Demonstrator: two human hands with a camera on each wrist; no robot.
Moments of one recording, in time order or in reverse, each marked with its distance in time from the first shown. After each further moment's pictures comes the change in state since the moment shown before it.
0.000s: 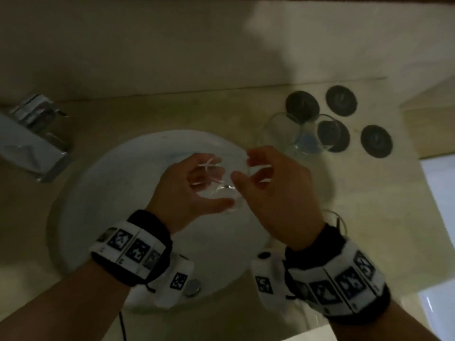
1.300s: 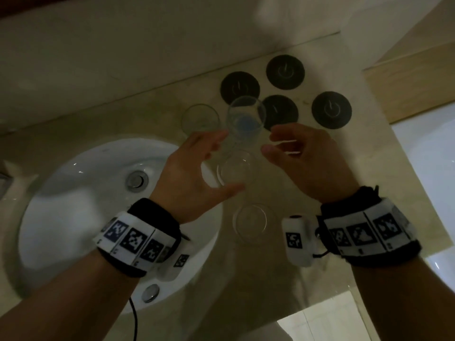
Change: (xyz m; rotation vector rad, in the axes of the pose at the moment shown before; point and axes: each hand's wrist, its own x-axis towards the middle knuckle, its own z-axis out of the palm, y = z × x) left_hand 0.048 0.050 0.134 0.525 -0.072 0.319; right_hand 0.039 0.149 -0.126 0.086 -0.044 0.137
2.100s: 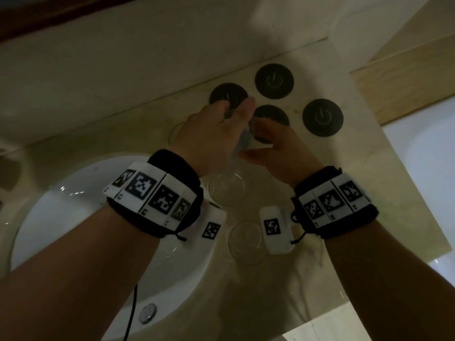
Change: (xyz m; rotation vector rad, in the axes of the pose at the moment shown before) left_hand 0.096 0.066 -0.002 0.014 -0.147 -0.325; right_hand 0.059 0.009 0.015 0.112 -0.144 0.028
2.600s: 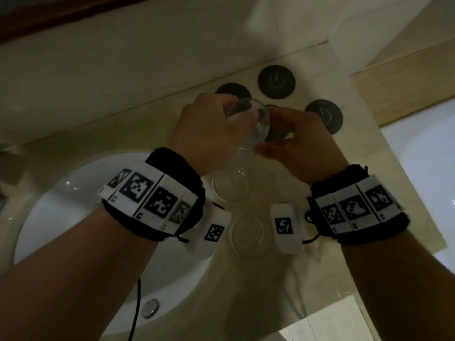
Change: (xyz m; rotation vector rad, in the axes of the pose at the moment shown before) left_hand -0.016 0.003 -0.012 -0.064 0.122 0.078; right_hand -0.024 -0.019 -0.020 -0.036 0.141 -0.142
